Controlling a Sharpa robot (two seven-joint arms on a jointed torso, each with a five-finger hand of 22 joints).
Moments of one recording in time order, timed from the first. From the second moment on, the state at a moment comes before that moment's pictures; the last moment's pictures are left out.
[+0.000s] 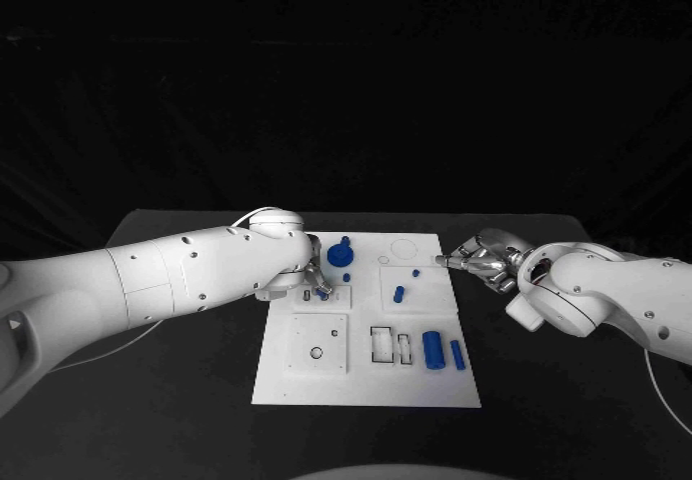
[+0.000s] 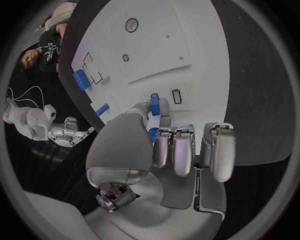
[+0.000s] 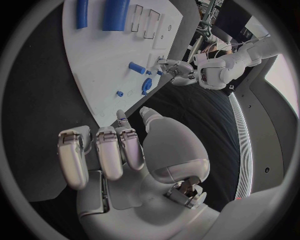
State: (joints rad) left arm 1.35 -0.44 -0.22 1.22 -1.12 0.18 -0.70; left_hand 1.26 -0.06 0.15 0.29 0.52 1.07 0.01 0.32 0.91 1.47 -0.04 1.57 1.31 1.47 -0.08 1.57 1.31 0.01 1.47 0.05 1.57 1.31; right arm 1.29 -0.99 -0.20 1.61 -0.77 -0.33 -0.26; right_hand 1.16 0.09 0.11 0.21 0.33 0.88 0.20 0.08 0.08 1.47 0.12 1.57 1.31 1.47 0.06 1.57 1.31 0.01 1.47 0.17 1.57 1.31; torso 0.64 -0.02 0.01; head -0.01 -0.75
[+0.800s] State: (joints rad) left arm 1.35 -0.44 -0.22 1.22 -1.12 0.18 -0.70; left_hand 1.26 -0.06 0.15 0.29 0.49 1.07 0.01 0.31 0.92 1.47 -0.04 1.57 1.31 1.47 -0.08 1.57 1.31 0.01 1.47 0.05 1.57 1.31; right arm 1.29 -0.99 -0.20 1.61 -0.77 -0.33 -0.26; right_hand 1.16 0.09 0.11 0.21 0.33 0.88 0.20 0.08 0.08 1.47 0.12 1.57 1.31 1.47 0.06 1.57 1.31 0.01 1.47 0.17 1.57 1.31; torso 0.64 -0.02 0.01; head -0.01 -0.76
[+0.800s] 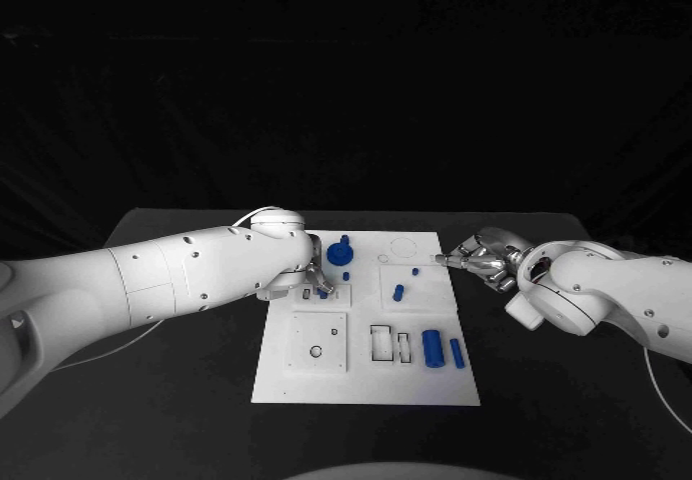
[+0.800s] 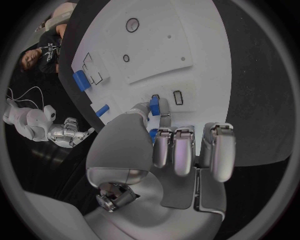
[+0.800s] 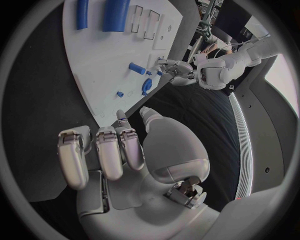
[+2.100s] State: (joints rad) left arm 1.35 -0.43 -0.22 1.21 -1.12 0.19 -0.70; left_hand 1.24 -0.05 0.15 0.29 0.36 1.07 0.02 0.30 0.92 1.47 -0.04 1.57 1.31 1.47 -0.08 1.57 1.31 0.01 1.47 0.05 1.57 1.31; right arm 1.29 -0.99 -0.20 1.61 -0.77 -0.32 -0.27; right_hand 1.16 0.09 0.11 0.21 0.33 0.88 0.21 0.08 0.08 1.47 0.12 1.57 1.31 1.46 0.06 1.57 1.31 0.01 1.47 0.17 1.57 1.31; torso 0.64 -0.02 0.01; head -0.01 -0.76
